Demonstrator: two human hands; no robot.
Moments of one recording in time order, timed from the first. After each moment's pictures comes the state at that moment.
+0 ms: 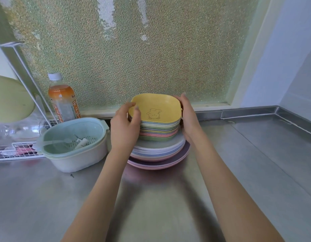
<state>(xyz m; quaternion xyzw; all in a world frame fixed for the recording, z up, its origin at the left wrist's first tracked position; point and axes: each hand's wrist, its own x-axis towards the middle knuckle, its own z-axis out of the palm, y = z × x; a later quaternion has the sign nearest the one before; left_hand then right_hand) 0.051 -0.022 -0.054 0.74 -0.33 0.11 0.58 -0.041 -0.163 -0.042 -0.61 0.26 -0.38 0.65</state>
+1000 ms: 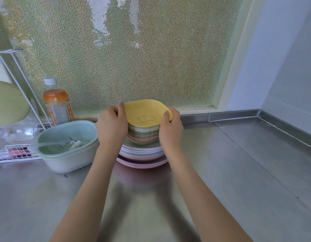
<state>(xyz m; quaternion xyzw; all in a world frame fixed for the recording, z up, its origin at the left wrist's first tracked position) 0.048 -0.014 -0.030 0.81 -0.26 0.14 0.51 -0.059 -0.095 -0.042 -0.65 0.39 -0.48 0.44</state>
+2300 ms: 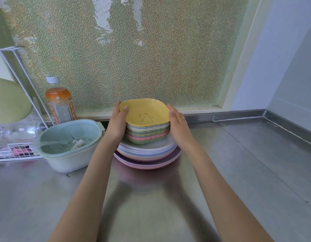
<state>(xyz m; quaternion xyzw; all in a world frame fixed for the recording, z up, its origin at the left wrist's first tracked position) 0.073 -0.022 -0.045 0.64 -0.29 -0.19 0.68 -0.072 -0.134 -0.051 -0.78 0.28 -0.34 0.44</state>
